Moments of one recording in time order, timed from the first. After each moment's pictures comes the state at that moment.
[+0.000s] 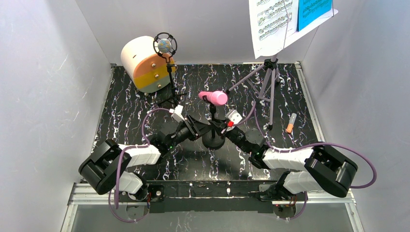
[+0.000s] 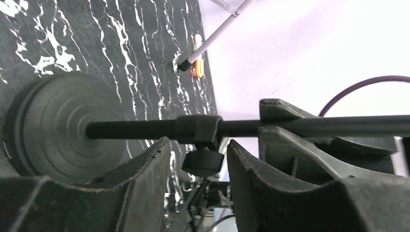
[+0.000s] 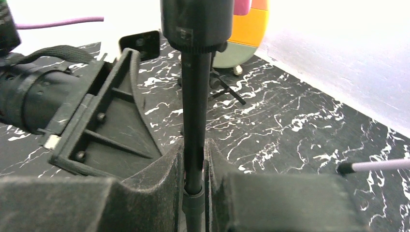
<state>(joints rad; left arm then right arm) -0.70 1.39 0.36 0.89 0.21 -1.21 0.96 1.31 0.37 1.06 0.09 -0.09</state>
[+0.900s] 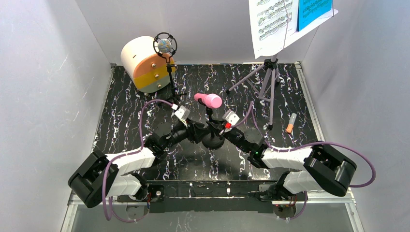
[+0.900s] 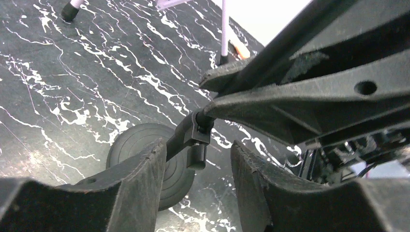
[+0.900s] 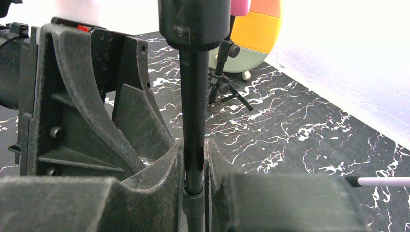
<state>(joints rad) -0.70 1.23 0.35 0.81 0.28 -0.44 0.97 1.32 0.39 1.06 0.02 -0.13</state>
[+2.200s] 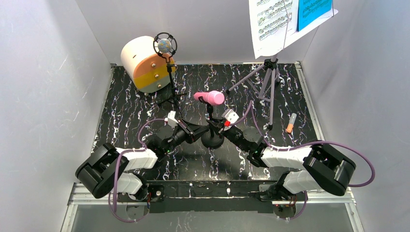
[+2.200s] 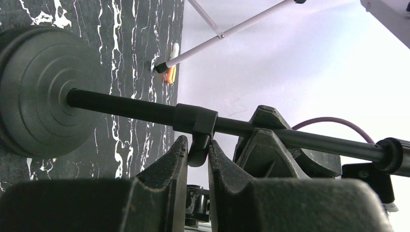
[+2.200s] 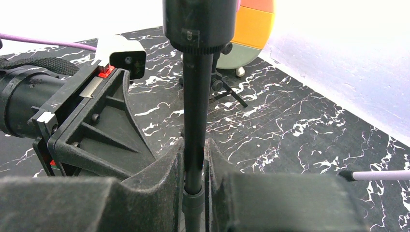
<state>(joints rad) -0.69 1.34 0.28 0.92 0.14 -1.52 0.97 1.33 0.41 1.04 0.05 -0.13</state>
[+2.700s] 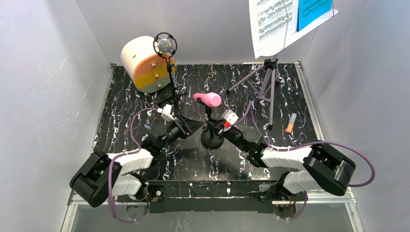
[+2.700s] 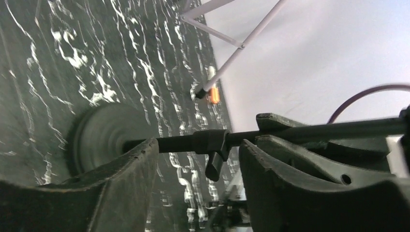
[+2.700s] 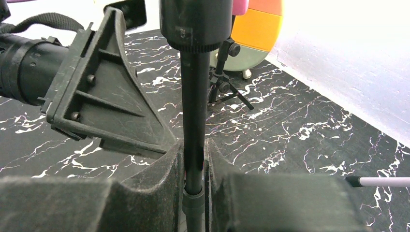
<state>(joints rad) -0.61 1.26 0.28 0.88 0.18 -1.14 0.97 1.33 0.41 1.04 0.03 -0.13</state>
